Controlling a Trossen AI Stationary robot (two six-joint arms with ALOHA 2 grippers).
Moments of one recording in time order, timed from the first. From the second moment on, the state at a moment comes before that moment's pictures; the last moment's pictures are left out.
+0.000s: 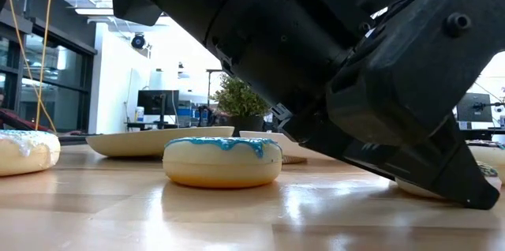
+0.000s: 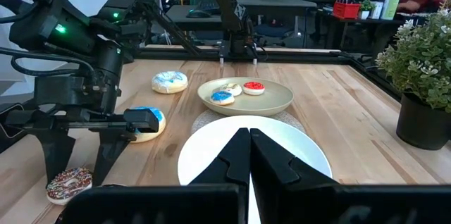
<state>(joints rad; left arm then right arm) -0.47 2.34 1.57 0.06 -0.43 -0.35 0.05 0.05 0.06 -0.09 0.02 0.00</state>
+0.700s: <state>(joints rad) -0.48 2.33 1.57 0.05 -0.43 -0.35 0.05 0.05 0.06 -0.09 0.02 0.00</state>
